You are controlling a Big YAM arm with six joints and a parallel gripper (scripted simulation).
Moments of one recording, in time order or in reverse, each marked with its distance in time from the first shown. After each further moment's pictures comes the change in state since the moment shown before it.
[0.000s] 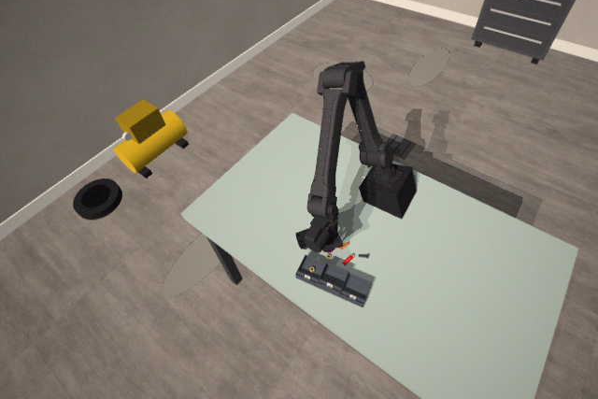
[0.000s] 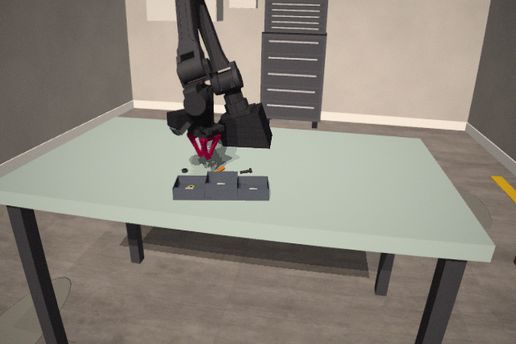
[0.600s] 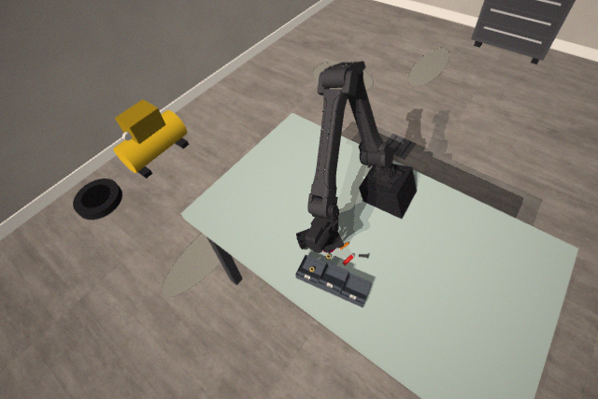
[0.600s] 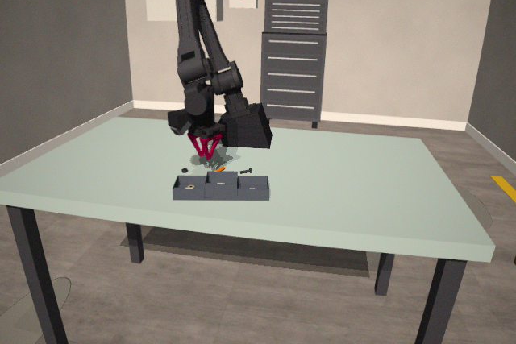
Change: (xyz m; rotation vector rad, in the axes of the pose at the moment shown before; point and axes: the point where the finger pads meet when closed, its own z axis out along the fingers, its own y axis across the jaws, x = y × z) arm 0.001 0.002 -0.001 -0.001 -0.002 -0.005
